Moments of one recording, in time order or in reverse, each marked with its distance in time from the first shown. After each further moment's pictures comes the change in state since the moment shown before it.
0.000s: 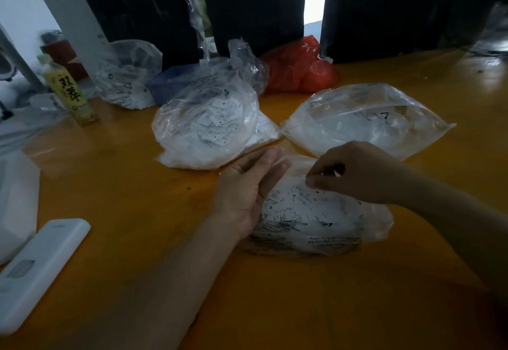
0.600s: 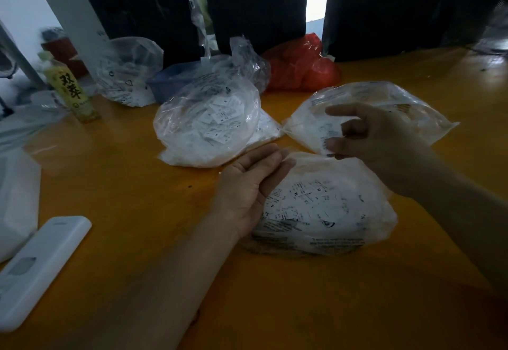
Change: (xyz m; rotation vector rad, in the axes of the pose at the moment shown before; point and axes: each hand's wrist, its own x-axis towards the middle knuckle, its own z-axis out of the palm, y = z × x) left_hand 0.001 0.001 -0.004 -0.044 -0.058 -0.023; right_hand -0.002 -0.006 -0.016 0.648 0.287 0.216
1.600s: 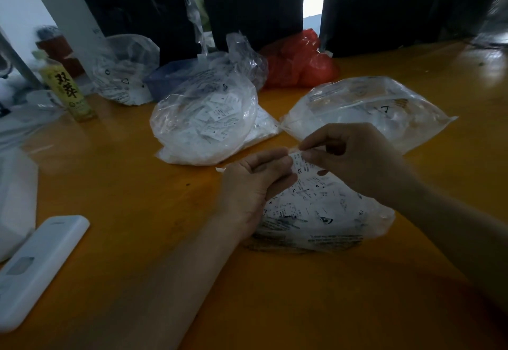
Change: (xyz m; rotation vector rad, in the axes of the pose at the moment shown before) left_hand -0.002 -0.010 -0.001 0.255 -0.013 0.062; right_hand -0.013 0.000 0.028 -0.278 0.009 -0.163
